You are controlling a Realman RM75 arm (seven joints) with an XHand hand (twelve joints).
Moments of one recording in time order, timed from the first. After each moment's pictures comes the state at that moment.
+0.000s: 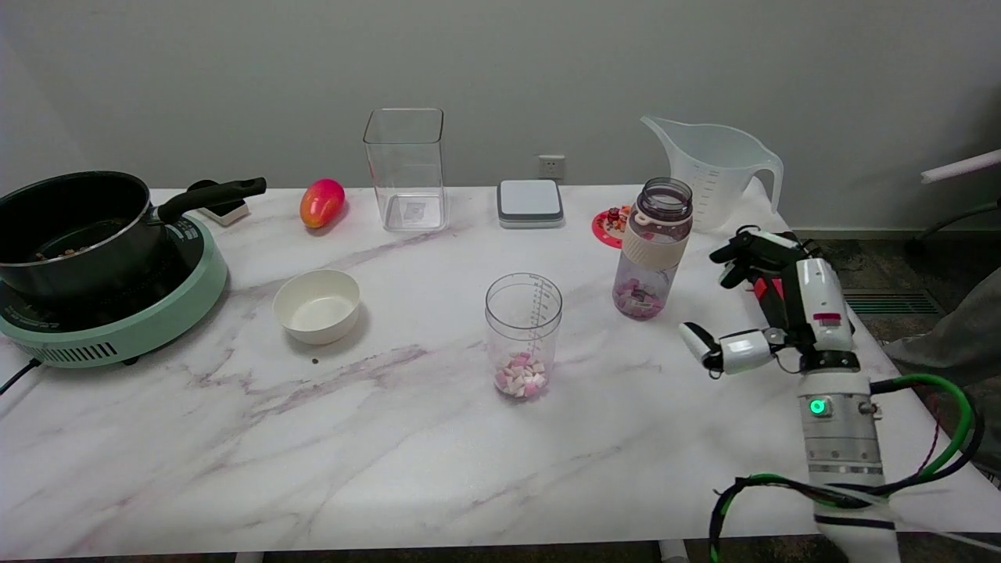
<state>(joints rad) -0.43 -1.13 -1.75 1.45 0.90 1.21 0.34</state>
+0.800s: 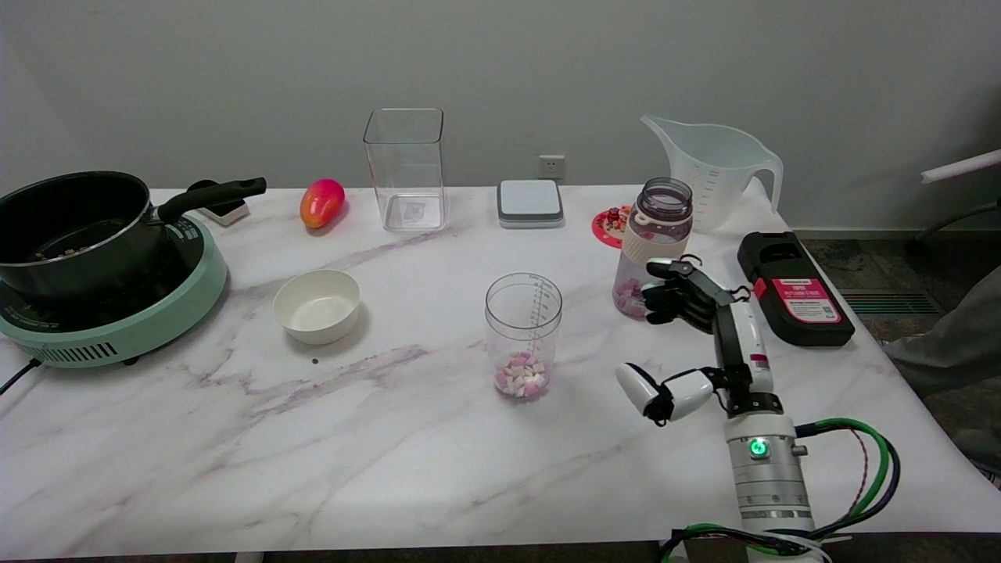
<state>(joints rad) -0.40 -1.20 -2.04 1.51 1.04 1.25 0.45</state>
